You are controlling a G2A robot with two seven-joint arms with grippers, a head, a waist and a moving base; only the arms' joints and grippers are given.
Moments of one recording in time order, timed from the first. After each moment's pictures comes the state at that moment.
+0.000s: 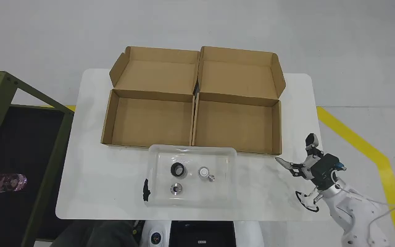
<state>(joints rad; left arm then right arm) -0.19 -0.18 -0.57 -1.44 2.04 -0.23 0.13 -1.74 -1.18 1.82 -1.76 -1.49 -0.75 -0.38</state>
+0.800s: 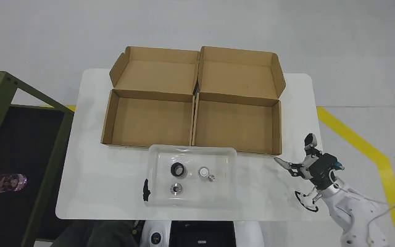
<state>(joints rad) -0.19 -0.18 -0.57 -1.44 2.04 -0.23 0.13 -1.73 -1.18 1.80 -1.77 -1.49 -0.76 -0.35</state>
